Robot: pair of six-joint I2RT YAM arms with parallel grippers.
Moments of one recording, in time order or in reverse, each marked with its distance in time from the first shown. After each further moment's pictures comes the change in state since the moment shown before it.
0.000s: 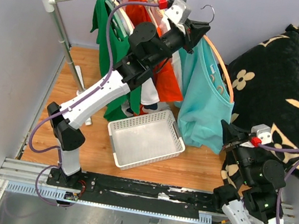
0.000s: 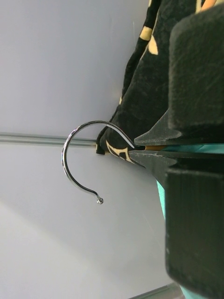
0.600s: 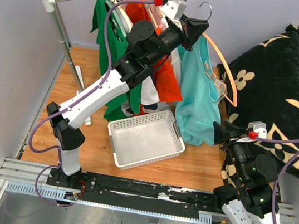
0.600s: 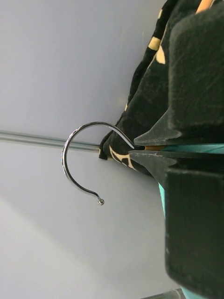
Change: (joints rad) left arm 0.020 0.006 0.023 -0.007 -0.003 -0.089; right arm 0.000 0.009 -0.069 -0.003 0.055 0.140
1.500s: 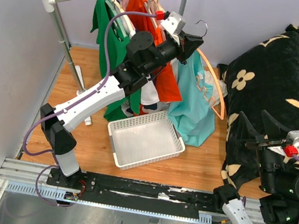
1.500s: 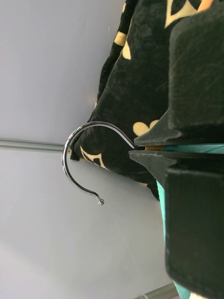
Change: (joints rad) left arm 0.004 -0.101 -0.252 0.053 0.041 0.034; right arm 0.000 0.059 0.344 -0.015 0.110 -0.207
